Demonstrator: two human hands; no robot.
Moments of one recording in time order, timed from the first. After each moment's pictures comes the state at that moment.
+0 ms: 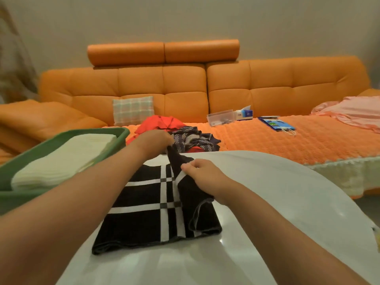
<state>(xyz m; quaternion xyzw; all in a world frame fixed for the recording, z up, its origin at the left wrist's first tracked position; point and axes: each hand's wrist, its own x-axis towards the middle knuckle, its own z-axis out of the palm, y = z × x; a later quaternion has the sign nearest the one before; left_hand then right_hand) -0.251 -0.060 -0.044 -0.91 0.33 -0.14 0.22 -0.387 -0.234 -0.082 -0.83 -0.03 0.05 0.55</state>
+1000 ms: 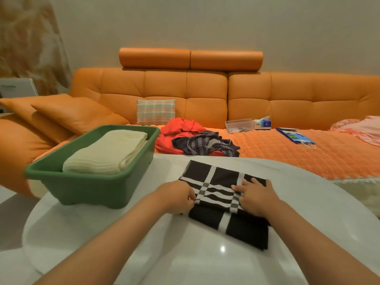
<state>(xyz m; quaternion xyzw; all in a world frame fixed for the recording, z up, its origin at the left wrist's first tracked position) -0.366 -0.018 -0.127 -0.97 0.22 0.06 -0.06 -0.374 -0.275 -0.133 -0.99 -0.03 0.10 -0.02</state>
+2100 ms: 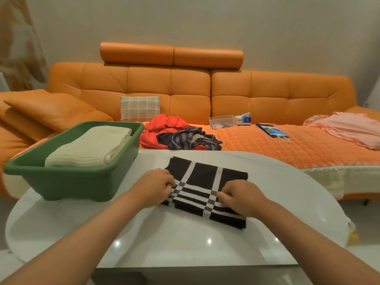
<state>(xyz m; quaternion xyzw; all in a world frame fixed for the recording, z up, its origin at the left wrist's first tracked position) -0.385 0.004 -0.131 -0.95 0.26 -0.08 -0.12 -0.436 -0.280 -0.125 -0.99 -0.10 -0.01 0.13</state>
